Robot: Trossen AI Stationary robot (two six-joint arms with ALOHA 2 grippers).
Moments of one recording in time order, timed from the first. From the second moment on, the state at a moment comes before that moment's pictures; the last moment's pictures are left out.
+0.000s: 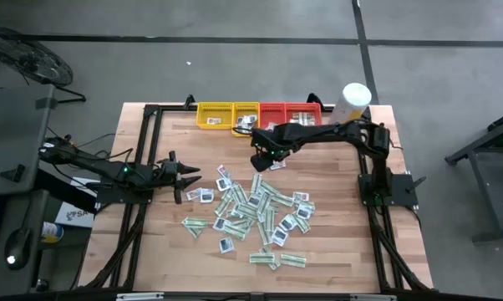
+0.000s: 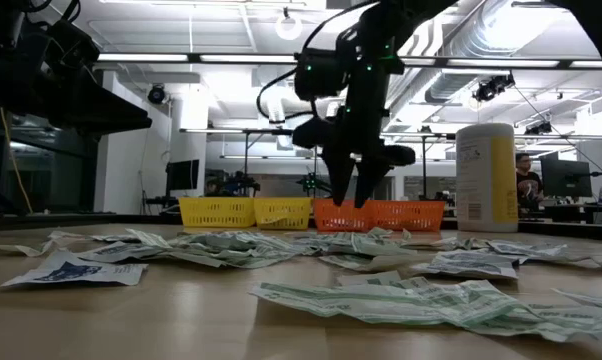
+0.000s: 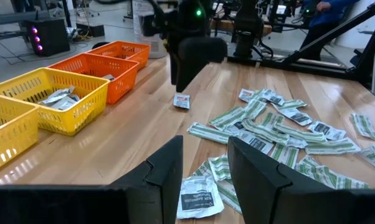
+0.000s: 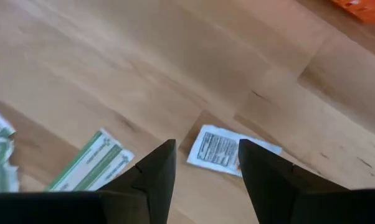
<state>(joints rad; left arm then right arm) -0.30 0.34 0.01 0.15 -0.53 -0.19 -0.23 1.99 1.47 -0.82 0.07 0.79</state>
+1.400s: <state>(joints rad) -0.29 0.34 0.01 0.15 -0.53 -0.19 -0.22 2.14 1.48 -0.87 0.09 0.85</state>
